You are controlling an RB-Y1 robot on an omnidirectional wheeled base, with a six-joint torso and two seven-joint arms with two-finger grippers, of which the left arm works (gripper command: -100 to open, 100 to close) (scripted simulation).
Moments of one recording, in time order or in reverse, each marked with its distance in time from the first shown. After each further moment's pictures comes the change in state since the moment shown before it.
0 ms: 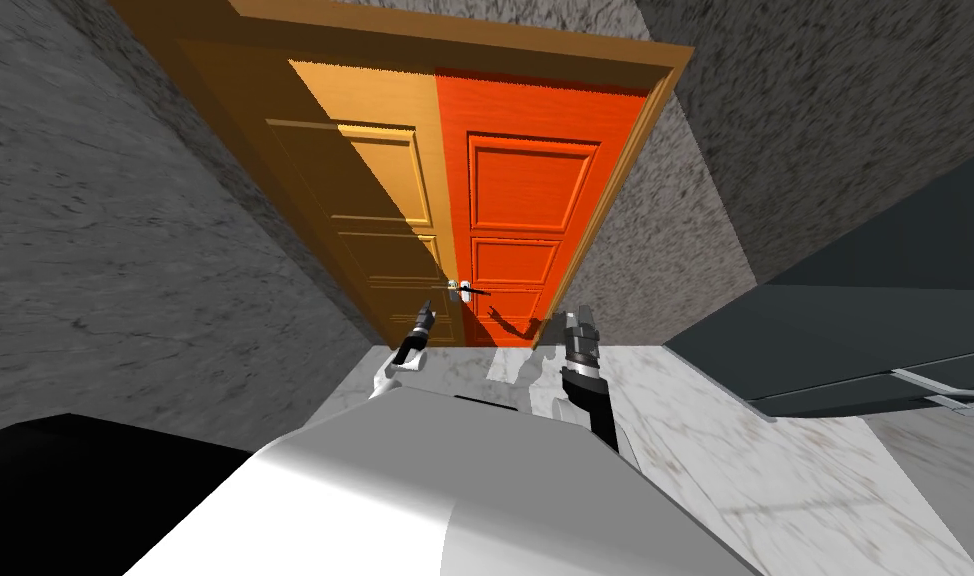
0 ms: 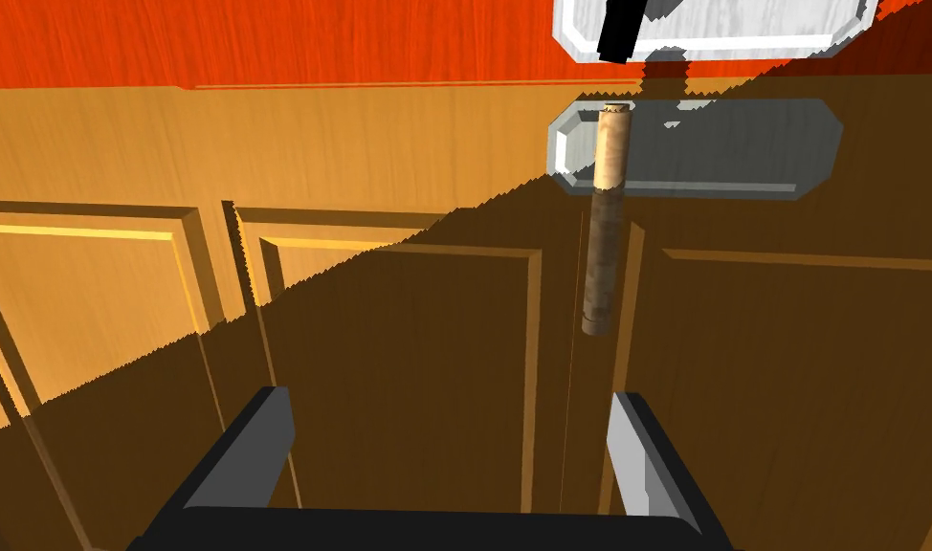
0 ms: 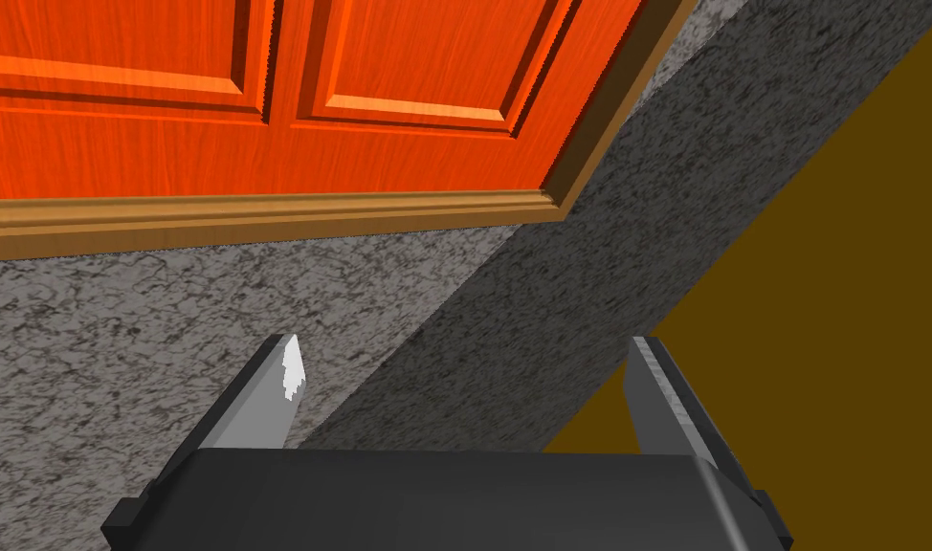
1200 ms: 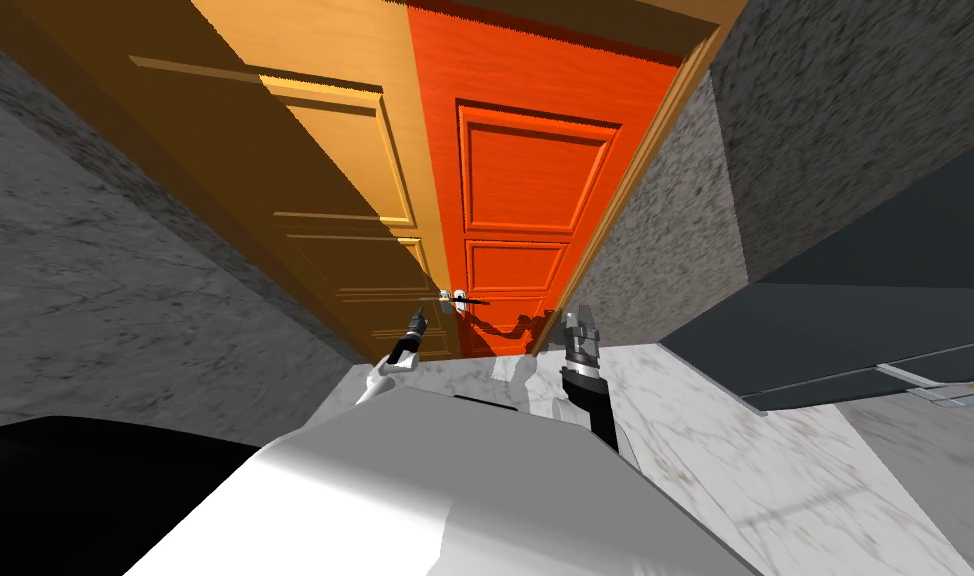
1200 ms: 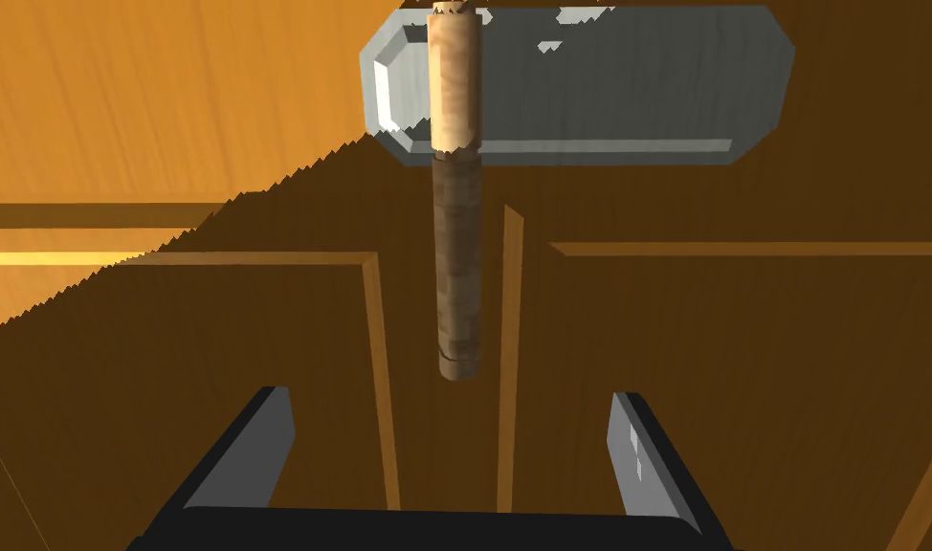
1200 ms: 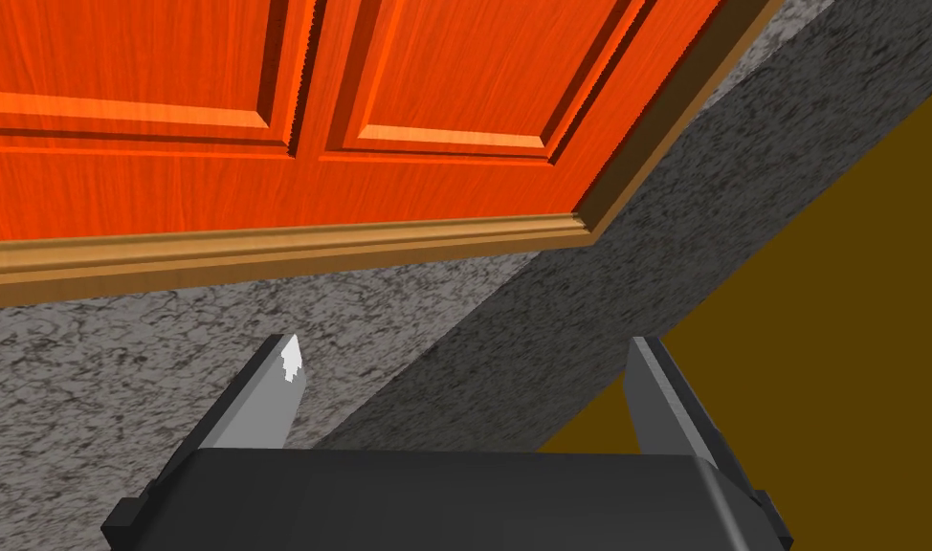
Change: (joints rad) arm -0.058 0.071 0.053 0.218 0.044 0.029 0.039
